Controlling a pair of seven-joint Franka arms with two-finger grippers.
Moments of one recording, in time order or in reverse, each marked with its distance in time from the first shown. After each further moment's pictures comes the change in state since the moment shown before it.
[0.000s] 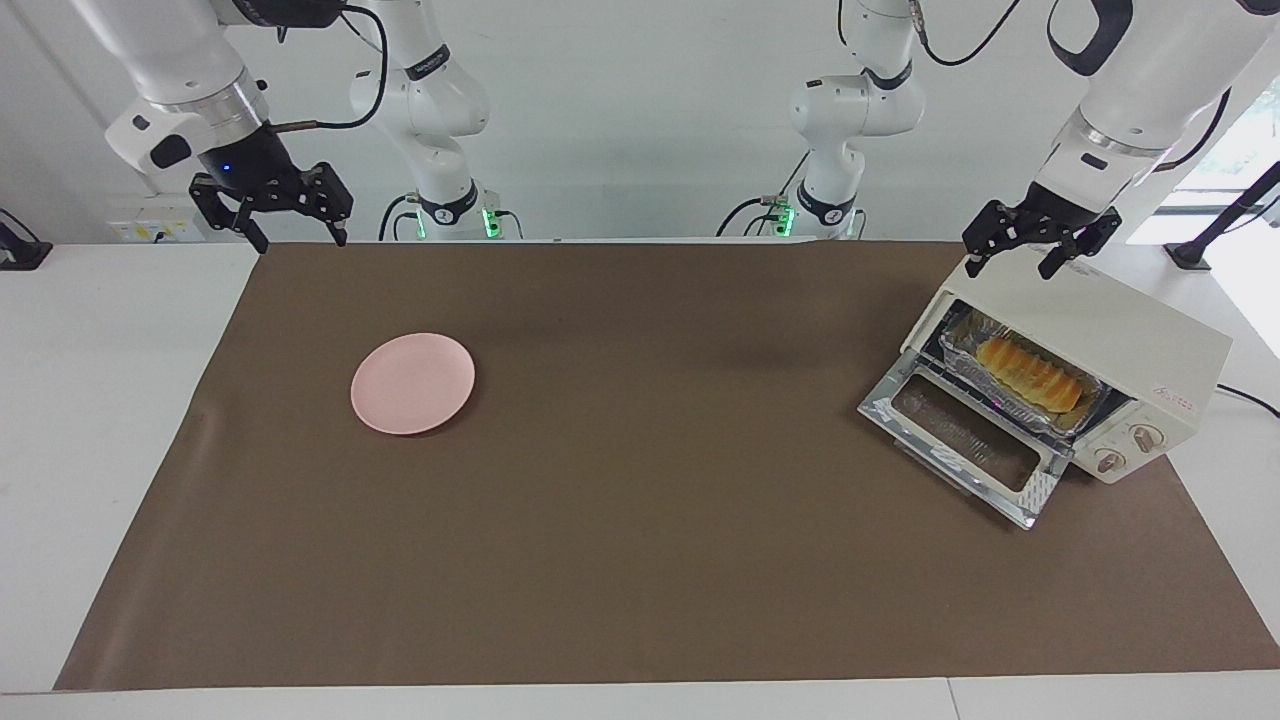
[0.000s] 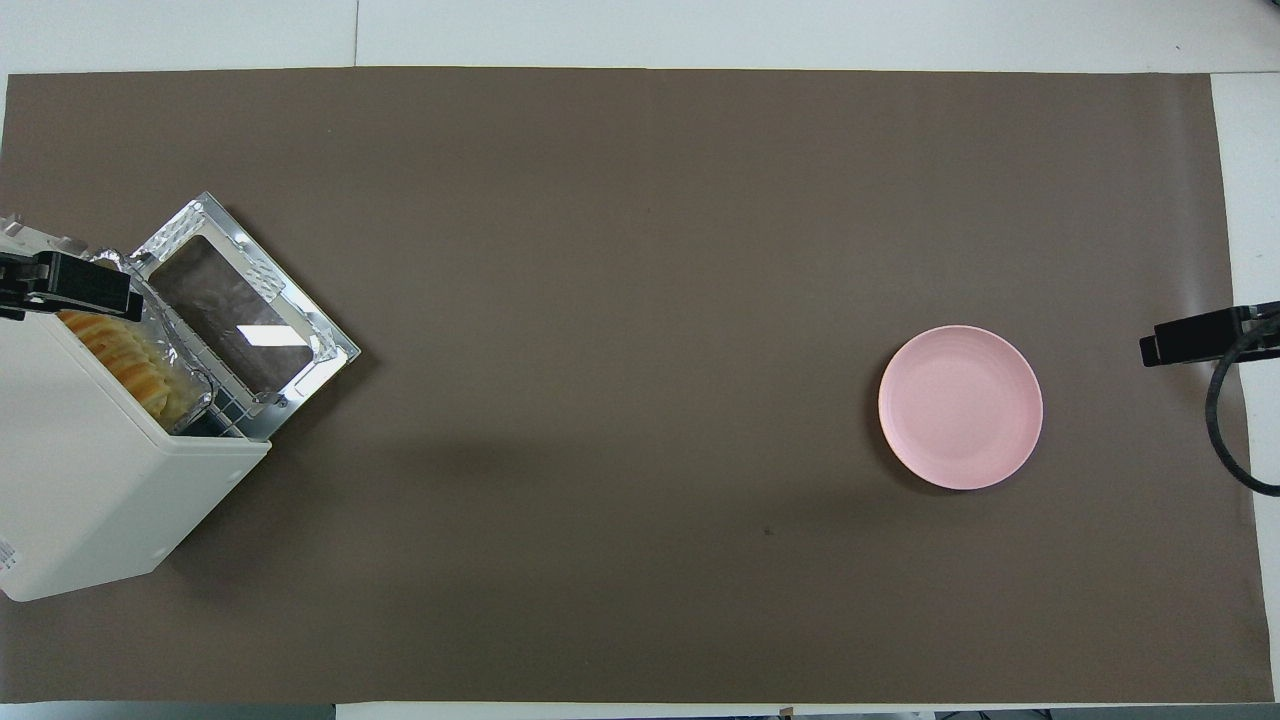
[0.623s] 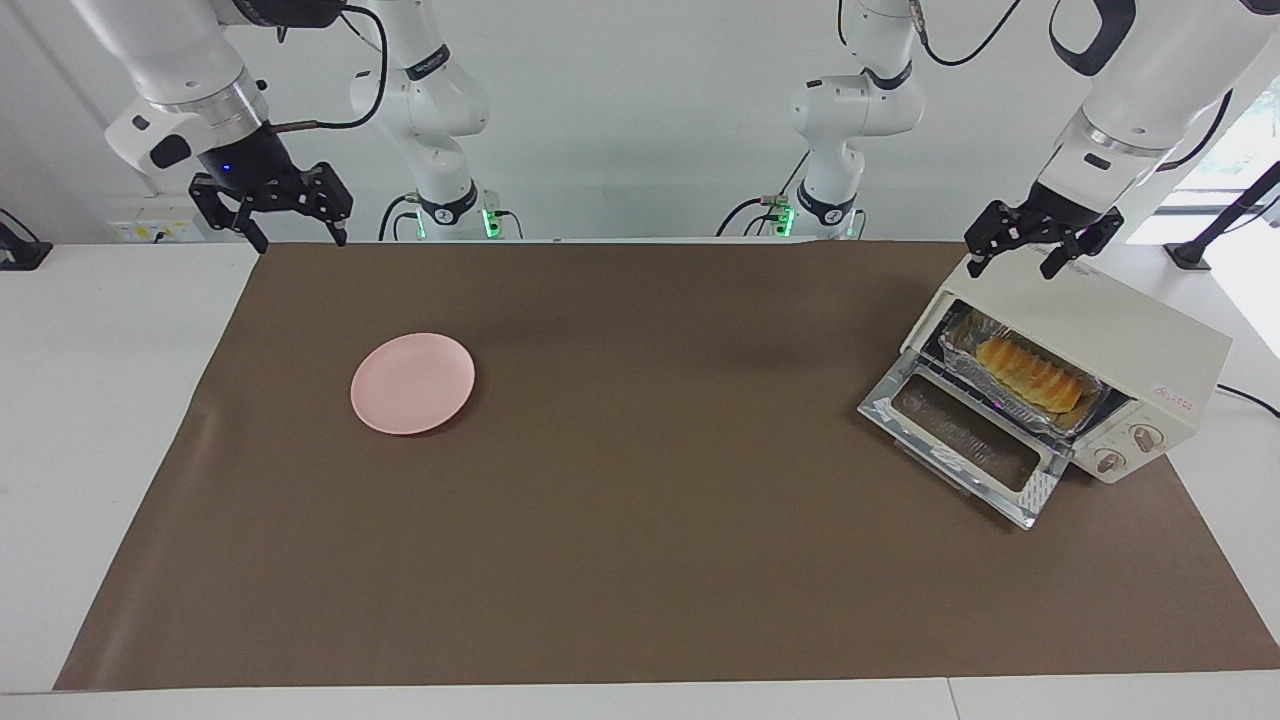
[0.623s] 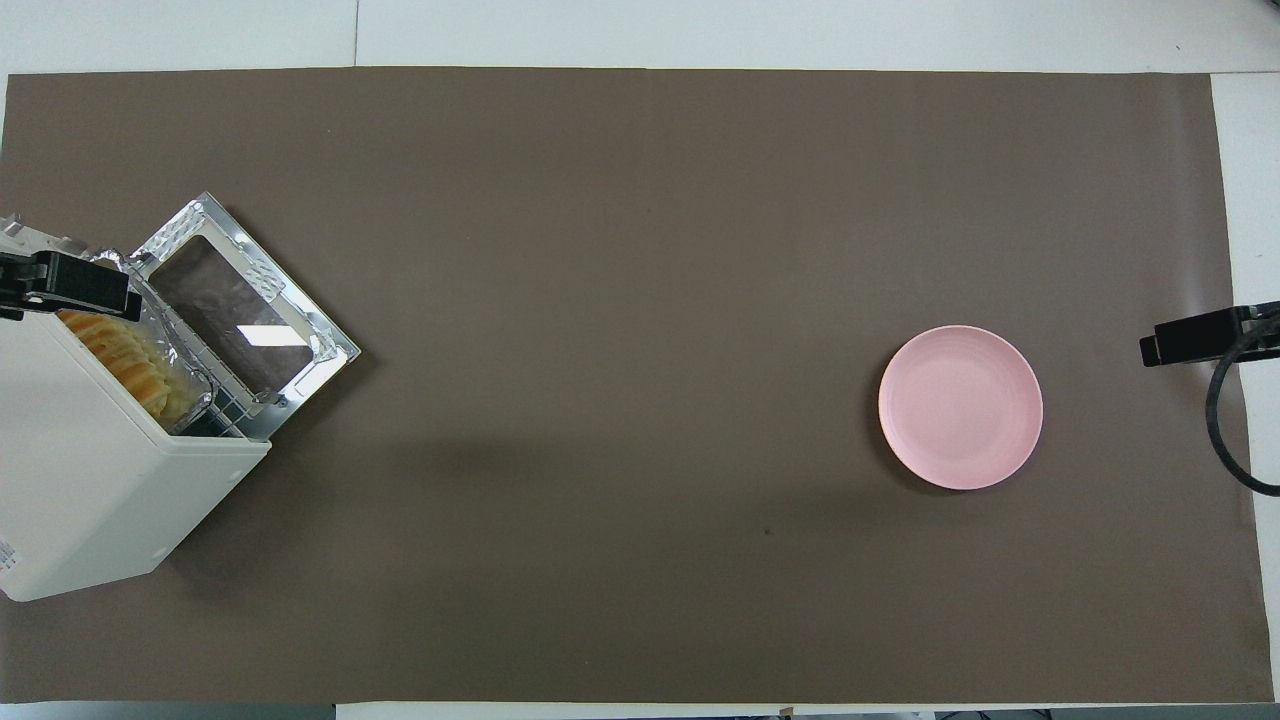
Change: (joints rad) left arm 0.018 0.000 0.002 -0.001 0.000 0.013 -0.006; right arm 0.000 0.000 0.000 0.000 0.000 0.000 0.000
